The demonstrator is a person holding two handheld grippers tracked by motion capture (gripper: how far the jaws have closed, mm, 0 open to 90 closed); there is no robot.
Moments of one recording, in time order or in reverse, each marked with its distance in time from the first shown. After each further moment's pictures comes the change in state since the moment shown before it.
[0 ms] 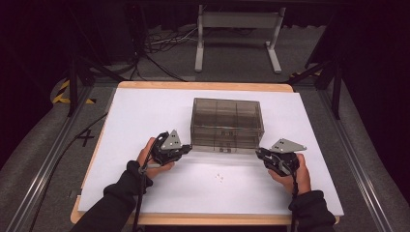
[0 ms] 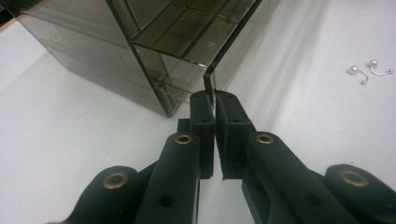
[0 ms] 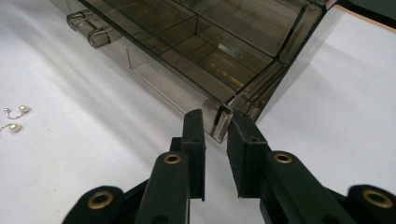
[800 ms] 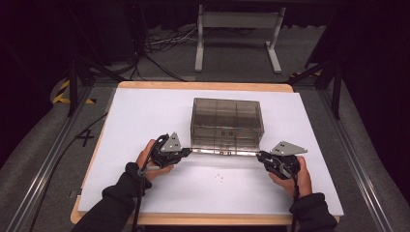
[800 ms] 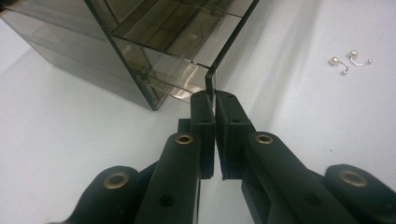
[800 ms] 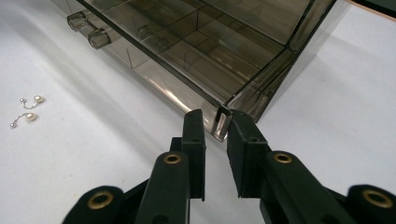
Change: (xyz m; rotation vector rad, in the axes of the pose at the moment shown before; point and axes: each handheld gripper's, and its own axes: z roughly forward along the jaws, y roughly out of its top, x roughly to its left) left arm -0.006 -0.001 -0.003 0.022 -0.033 0.012; right arm 0.005 -0.004 -0.005 0.014 0.010 0.006
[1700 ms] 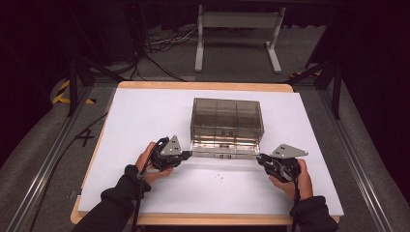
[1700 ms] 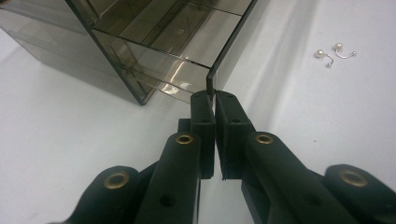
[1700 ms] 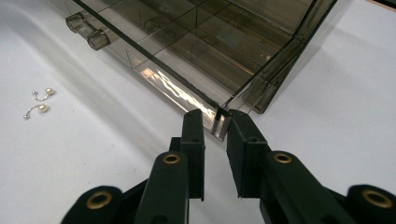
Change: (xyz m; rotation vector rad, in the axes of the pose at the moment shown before) left arm -0.007 -0.002 -0.003 0.005 -0.006 0.016; right arm 0.006 -0.003 -0.005 0.014 0.004 0.010
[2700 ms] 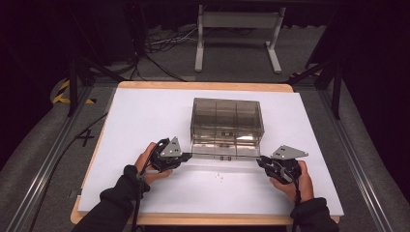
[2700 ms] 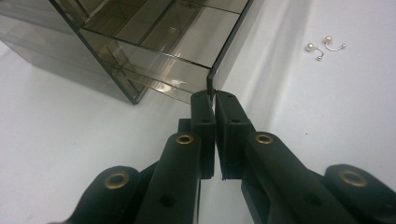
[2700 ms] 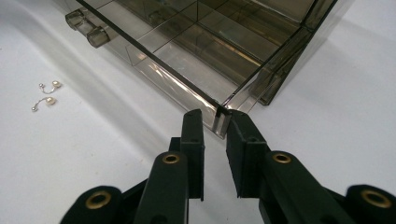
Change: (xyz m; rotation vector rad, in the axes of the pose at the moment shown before) left arm -0.002 -0.001 -0.001 0.014 -0.026 0.028; right arm 0.002 -0.002 -0.002 0.019 0.012 0.008
